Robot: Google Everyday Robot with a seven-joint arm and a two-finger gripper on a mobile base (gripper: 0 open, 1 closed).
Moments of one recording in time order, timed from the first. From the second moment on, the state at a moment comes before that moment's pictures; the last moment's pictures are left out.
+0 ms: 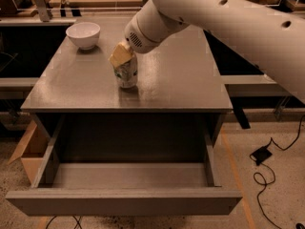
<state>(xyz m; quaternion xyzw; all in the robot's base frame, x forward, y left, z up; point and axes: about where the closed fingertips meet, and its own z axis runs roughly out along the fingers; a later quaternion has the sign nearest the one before) 0.641 0.072 0.929 -0.45 0.81 0.14 0.36</state>
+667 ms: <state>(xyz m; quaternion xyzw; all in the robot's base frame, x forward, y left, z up) 0.552 0.057 0.957 -0.50 0.79 0.12 0.33</state>
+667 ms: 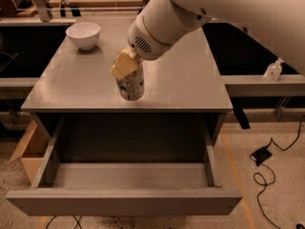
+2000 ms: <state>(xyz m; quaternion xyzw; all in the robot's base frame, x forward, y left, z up) 0.475 0.022 0.910 -0.48 0.83 0.12 0.27</state>
